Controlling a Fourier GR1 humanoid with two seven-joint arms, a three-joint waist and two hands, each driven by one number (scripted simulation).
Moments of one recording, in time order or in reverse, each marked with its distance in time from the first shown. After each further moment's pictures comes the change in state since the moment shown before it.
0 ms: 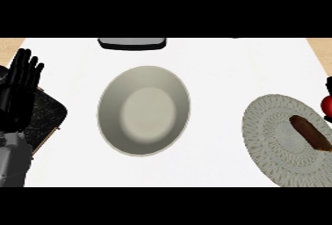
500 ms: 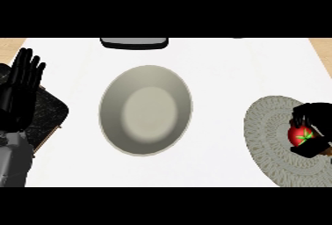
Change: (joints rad) left arm -0.002 -0.001 -0.010 -0.001 0.006 -0.003 -0.010; right arm 0.255 0.188 0.086 -0.272 0.033 0.009 0.322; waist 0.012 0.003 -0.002
